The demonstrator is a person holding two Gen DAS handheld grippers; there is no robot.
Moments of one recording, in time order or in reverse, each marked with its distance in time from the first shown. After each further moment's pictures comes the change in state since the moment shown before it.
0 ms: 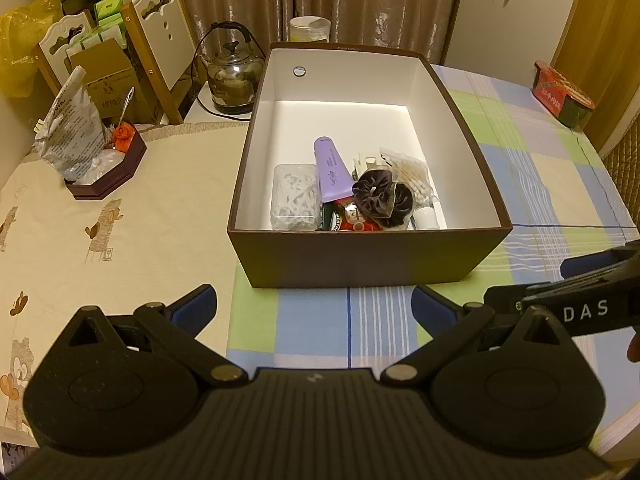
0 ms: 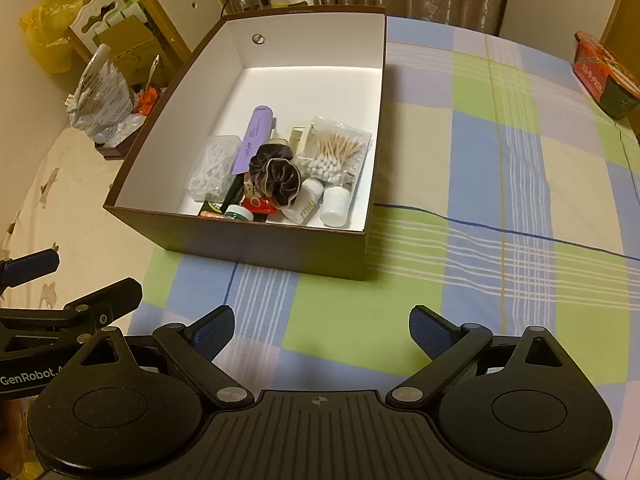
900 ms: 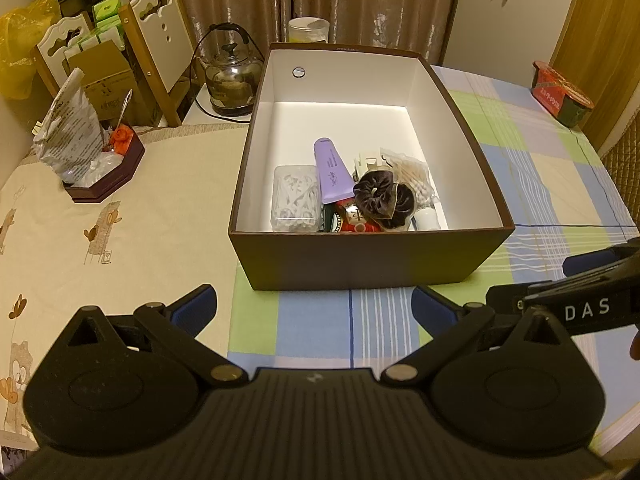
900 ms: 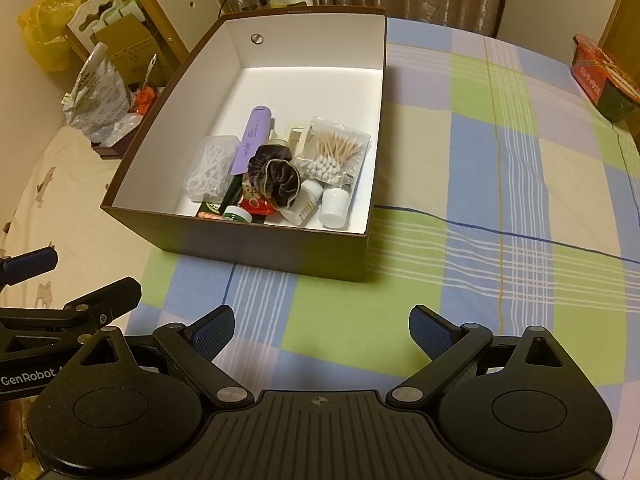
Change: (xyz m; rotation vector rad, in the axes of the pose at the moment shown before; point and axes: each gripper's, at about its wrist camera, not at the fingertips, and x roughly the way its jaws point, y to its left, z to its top) left arm 0.004 0.000 0.000 0.005 -0.006 -0.002; right arm 0.002 0.002 0.001 -0.004 -0.002 -0.015
